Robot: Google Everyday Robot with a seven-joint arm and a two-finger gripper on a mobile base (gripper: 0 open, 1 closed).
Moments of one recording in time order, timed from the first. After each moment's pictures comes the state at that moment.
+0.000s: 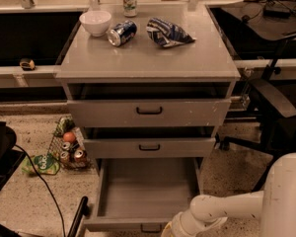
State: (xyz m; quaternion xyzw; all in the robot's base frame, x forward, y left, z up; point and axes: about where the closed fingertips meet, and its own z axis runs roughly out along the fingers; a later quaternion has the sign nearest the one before) arm 0.354 -0.068 0.264 -0.64 0.71 0.26 0.14
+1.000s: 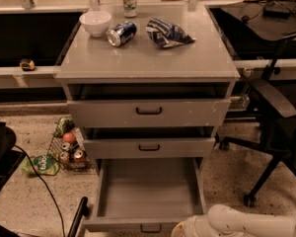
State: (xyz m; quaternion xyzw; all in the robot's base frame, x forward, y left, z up) arm 0.370 -0.112 0.244 -0.62 0.72 0.23 0.22
